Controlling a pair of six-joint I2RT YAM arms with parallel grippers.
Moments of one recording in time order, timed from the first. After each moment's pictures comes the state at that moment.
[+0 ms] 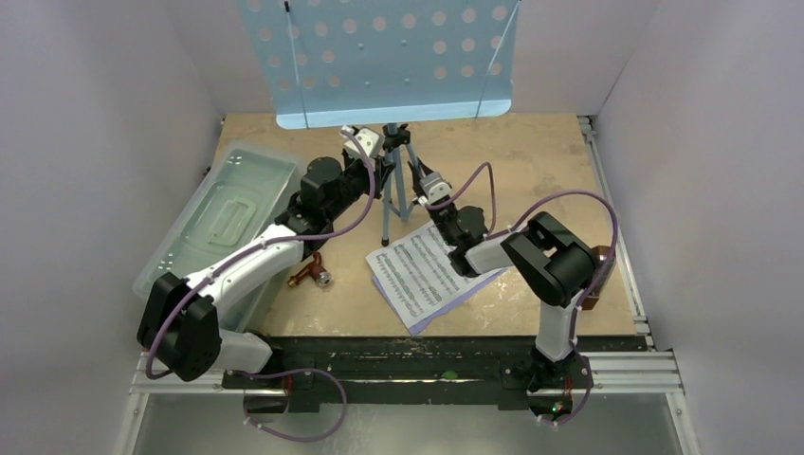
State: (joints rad) left arm -0.57 1.35 0.96 0.32 0.05 -0.03; right arm 0.68 1.92 0.79 1.54 0.18 -0.43
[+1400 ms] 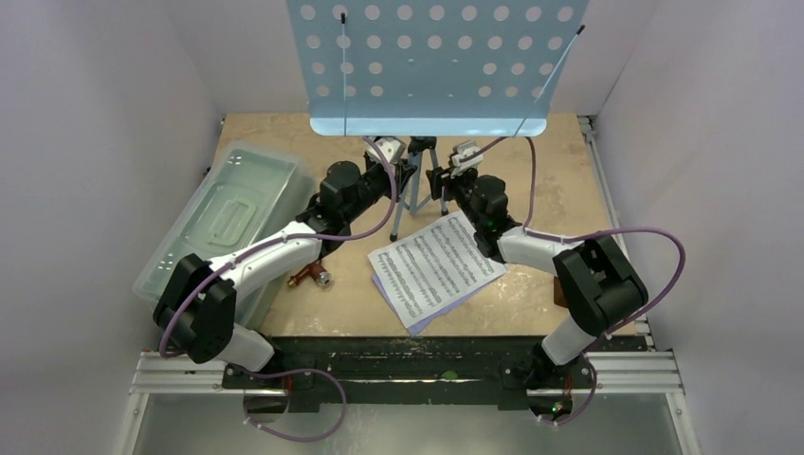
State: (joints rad) left arm -0.66 1.47 0.98 0.47 0.07 0.00; right arm 0.50 1.62 0.78 0.82 0.08 -0.04
